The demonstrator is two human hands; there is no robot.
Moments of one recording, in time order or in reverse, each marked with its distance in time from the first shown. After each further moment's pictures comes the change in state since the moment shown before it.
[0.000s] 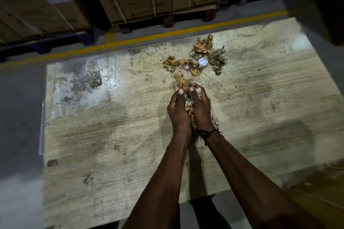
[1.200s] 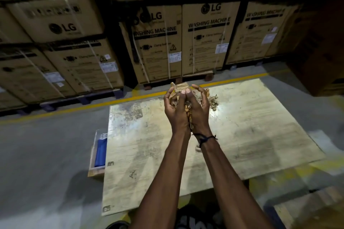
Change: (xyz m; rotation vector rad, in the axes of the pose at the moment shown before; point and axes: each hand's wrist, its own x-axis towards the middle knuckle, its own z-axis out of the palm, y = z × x) left_hand -0.152 0.254 -0.023 -0.222 -0.145 0.318; right_hand -0.187 -0.237 0.073 0.241 -0.038 -0.268
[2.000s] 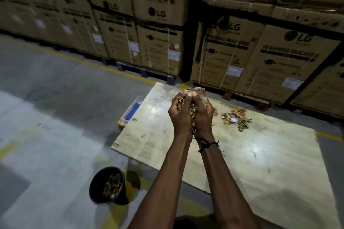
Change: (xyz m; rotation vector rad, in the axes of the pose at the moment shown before) left_hand -0.093 0.029 -0.002 -0.015 0.441 0.242; right_hand -0.054 -0.025 -0.027 0.113 -0.519 0.172
